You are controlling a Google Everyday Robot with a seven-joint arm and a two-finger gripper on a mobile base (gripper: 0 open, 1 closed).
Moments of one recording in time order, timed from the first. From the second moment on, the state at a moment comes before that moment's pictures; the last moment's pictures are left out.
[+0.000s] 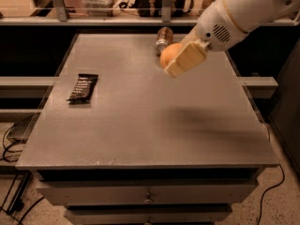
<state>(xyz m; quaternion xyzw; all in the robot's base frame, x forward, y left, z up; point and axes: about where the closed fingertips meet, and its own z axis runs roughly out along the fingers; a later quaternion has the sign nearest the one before) 0.543 -0.061 0.975 -0.53 0.77 0.16 0.31</state>
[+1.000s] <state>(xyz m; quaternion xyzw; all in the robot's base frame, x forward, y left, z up) 0.561 0.076 0.960 -0.54 0.71 0.24 0.38</state>
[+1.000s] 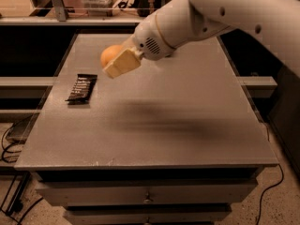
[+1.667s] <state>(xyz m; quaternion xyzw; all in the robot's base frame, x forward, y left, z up) 0.573 0.137 0.916 -0.53 0.70 0.25 0.40</state>
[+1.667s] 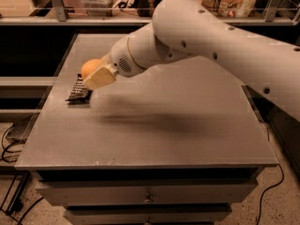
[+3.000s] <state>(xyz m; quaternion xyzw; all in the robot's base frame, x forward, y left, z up) 0.593 0.155 0.852 -0.49 0.74 0.26 0.38</state>
